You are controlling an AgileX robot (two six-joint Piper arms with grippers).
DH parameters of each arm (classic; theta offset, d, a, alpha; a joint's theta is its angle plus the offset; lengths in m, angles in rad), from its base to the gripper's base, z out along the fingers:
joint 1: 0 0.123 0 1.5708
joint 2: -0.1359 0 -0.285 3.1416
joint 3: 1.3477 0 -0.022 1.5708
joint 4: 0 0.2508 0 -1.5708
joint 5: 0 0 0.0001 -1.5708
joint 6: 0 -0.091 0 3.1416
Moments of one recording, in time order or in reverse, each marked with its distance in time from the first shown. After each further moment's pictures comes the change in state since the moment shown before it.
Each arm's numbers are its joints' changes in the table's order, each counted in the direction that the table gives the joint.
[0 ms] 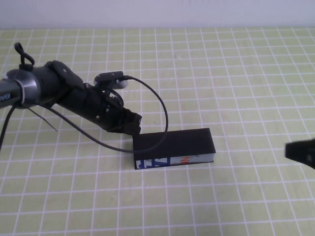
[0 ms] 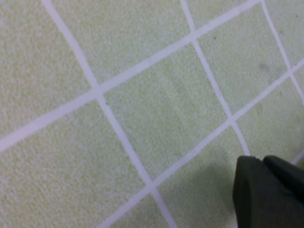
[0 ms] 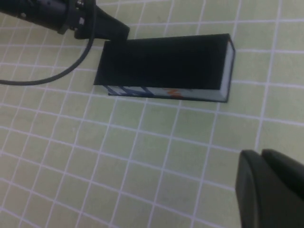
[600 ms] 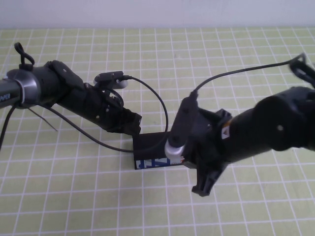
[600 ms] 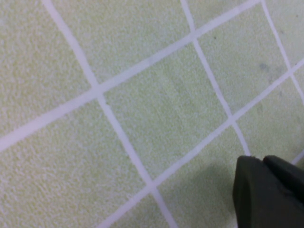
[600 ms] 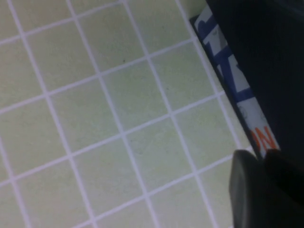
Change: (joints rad) right arm 0.646 -0.602 -0.413 -0.612 -0.201 0.126; left arm 0.000 0.000 0.000 0.000 0.000 0.000
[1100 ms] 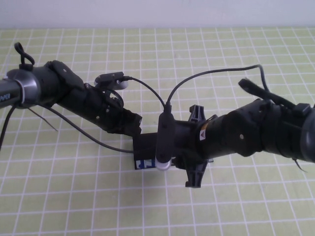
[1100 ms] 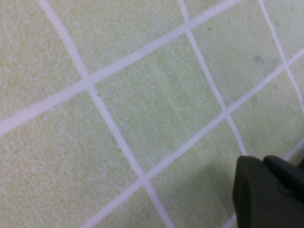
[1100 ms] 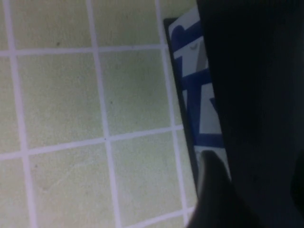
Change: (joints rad) right arm 0.006 -0.191 -0.044 -0.065 -0.229 0.290; left arm 0.000 0.000 0.000 0.002 0.018 0.008
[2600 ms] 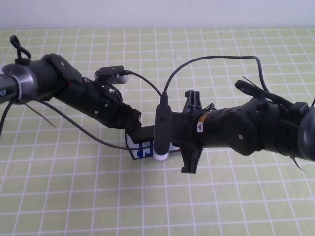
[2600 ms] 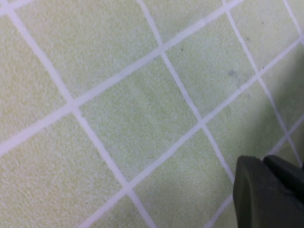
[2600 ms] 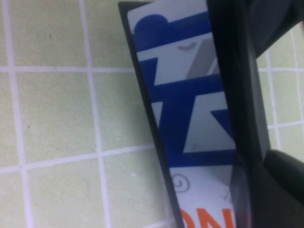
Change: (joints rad) right arm -0.005 -0.016 -0.011 -0.080 -0.163 0.022; left arm 0.002 0.020 -0.024 0.015 0.027 -0.017
